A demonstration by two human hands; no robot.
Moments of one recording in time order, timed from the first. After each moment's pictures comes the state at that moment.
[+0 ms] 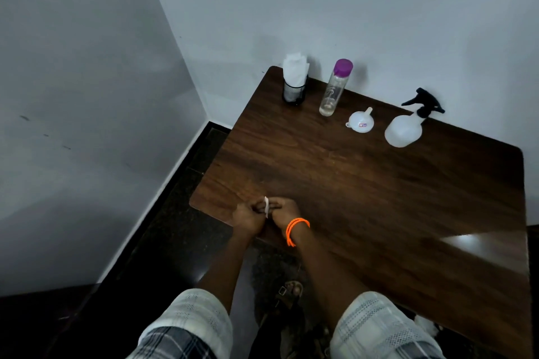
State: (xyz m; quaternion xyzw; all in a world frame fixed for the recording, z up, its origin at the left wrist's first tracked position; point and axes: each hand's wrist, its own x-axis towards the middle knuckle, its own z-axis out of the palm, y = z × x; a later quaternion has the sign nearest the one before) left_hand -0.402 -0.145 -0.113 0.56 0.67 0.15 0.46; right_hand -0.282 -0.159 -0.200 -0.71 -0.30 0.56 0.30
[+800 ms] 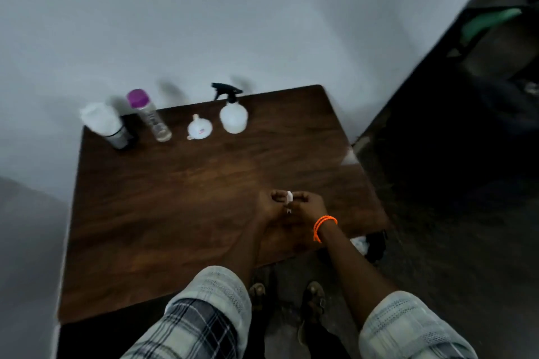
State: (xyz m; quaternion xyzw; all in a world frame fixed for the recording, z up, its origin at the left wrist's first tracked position) left_hand -0.091 -0.276 -0.082 0.68 0.41 -0.05 0.61; right_hand -0.026 -0.388 -0.059 -0.75 0.05 0.38 0.54
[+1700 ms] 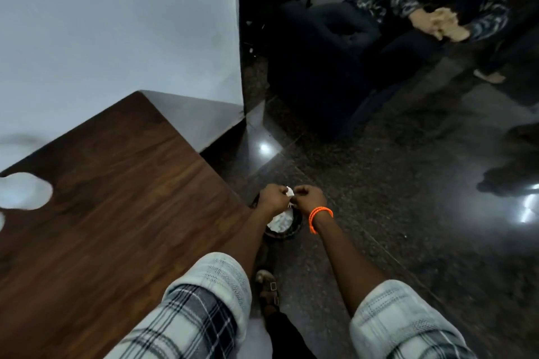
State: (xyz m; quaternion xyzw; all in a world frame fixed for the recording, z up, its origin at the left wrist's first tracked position) left_hand 0.155 -0.592 -0.087 0.84 0.15 -0.31 0.42; right_hand 0.162 -0.719 -0.135 -0.82 0.25 0.23 0.46
